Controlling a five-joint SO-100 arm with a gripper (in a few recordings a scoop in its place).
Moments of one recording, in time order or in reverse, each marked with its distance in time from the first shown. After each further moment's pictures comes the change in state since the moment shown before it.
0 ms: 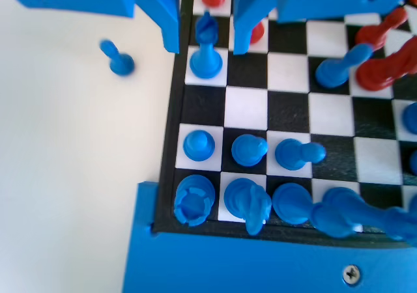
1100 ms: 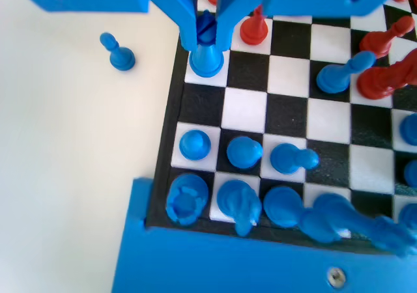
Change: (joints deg) arm -0.1 -1.0 -1.9 3.2 -3.0
